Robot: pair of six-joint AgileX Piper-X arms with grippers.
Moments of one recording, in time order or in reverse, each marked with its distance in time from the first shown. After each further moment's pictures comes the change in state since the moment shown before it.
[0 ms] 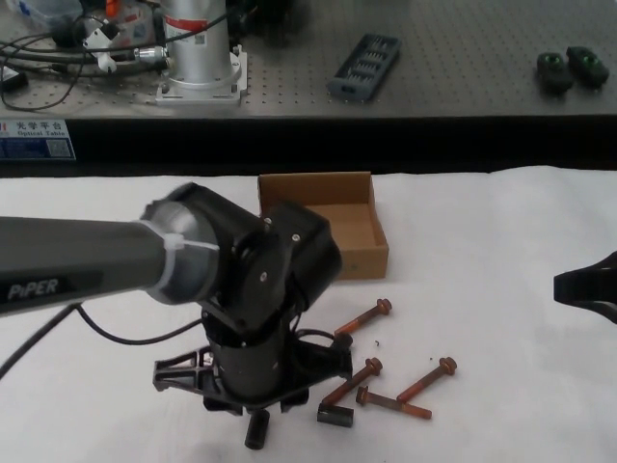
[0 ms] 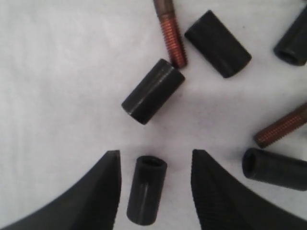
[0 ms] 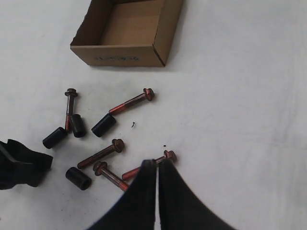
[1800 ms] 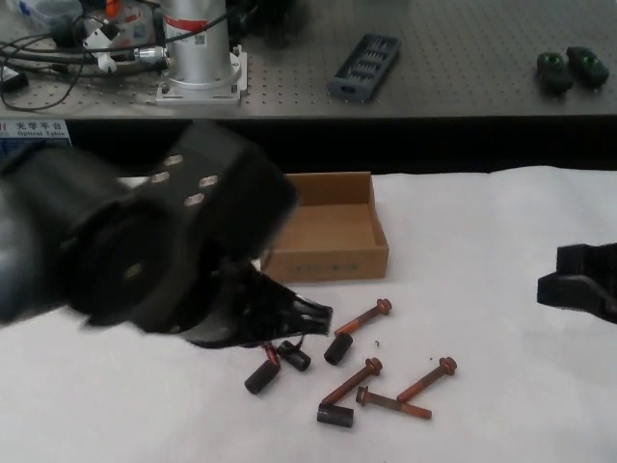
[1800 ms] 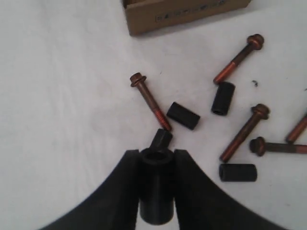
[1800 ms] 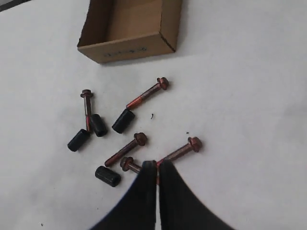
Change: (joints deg) left arm -0.8 -19.1 6.4 -6.8 -10.9 17.9; right arm 3.3 2.8 -3.3 3.9 0.5 11.7
